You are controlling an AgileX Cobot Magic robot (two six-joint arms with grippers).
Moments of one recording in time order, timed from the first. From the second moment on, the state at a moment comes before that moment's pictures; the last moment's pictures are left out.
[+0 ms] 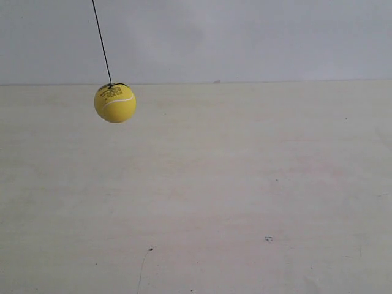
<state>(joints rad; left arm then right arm) 0.08 0.00 -0.09 1.30 -0.24 -1.31 0.12 0.01 0.00 -0.15 0.37 0.03</state>
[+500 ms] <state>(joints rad) 0.09 0.00 -0.02 -0.09 0.20 0.18 0.12 0.01 0.00 -0.15 0.37 0.03</state>
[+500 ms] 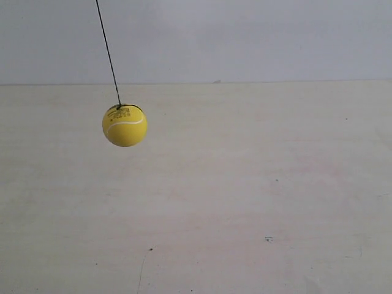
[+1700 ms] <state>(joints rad) 0.09 0.00 0.00 -0.06 0.32 0.22 0.12 0.01 0.00 -0.15 0.38 0.03</state>
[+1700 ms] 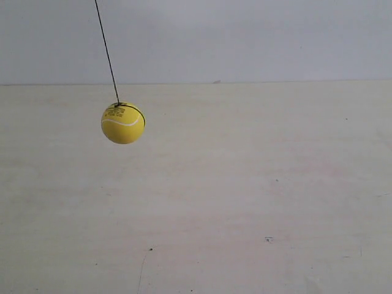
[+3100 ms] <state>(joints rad) 0.09 0.00 0.00 0.14 0.32 0.22 0.12 0.01 0.00 -0.15 0.38 0.03</state>
